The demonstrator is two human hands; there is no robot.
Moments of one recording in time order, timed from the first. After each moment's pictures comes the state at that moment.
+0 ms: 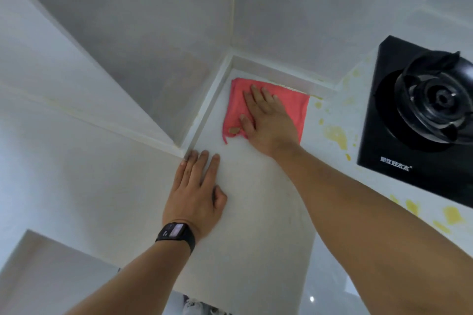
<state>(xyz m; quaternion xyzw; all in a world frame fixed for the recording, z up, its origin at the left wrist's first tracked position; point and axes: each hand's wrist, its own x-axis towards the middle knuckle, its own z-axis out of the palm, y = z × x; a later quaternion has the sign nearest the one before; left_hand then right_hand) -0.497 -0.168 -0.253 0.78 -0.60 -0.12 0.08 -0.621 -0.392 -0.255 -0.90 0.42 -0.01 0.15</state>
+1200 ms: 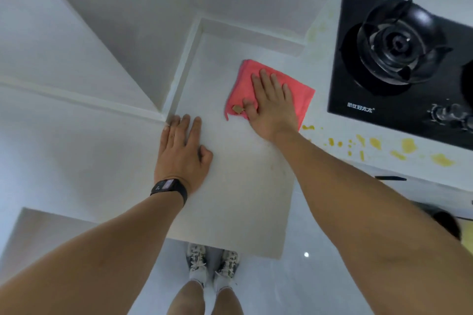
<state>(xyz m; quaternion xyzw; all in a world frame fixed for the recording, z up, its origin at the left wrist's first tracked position) -0.496 -0.166 -0.250 0.78 -0.60 -0.15 0.07 -0.685 -0.336 -0.248 -0.82 0.55 0.05 0.14</state>
